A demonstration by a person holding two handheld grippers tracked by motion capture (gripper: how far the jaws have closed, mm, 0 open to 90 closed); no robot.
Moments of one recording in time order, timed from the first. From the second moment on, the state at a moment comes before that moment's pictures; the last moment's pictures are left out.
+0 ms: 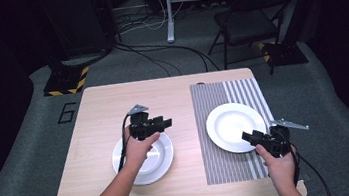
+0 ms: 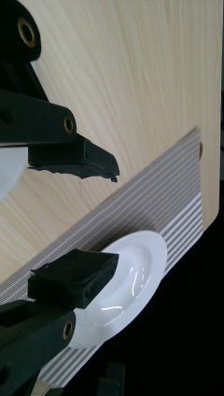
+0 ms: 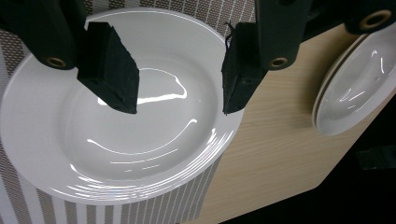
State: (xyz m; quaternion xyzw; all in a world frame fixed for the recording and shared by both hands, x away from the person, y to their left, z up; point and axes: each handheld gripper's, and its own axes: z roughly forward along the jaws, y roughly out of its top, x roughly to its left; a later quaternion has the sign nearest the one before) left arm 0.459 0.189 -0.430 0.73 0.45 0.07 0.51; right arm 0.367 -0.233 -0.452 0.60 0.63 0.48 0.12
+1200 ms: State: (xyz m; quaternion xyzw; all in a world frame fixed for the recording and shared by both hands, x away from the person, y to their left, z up) left arm 0.384 0.347 -0.471 0.69 0.52 0.14 0.48; right arm 0.360 -0.153 -0.476 0.48 0.73 0.48 0.10
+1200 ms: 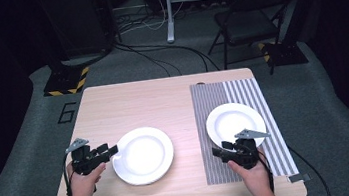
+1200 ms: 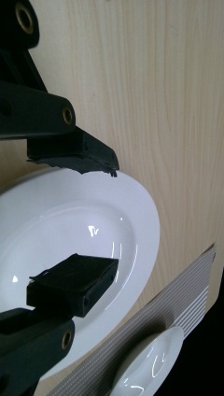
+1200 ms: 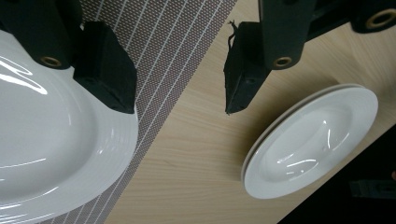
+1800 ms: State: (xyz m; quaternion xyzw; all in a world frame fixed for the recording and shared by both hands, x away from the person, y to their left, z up) left arm 0.382 0.380 -0.495 0.69 0.55 0.17 0.45; right arm 0.352 -0.125 -0.500 0.41 0.78 0.46 0.11
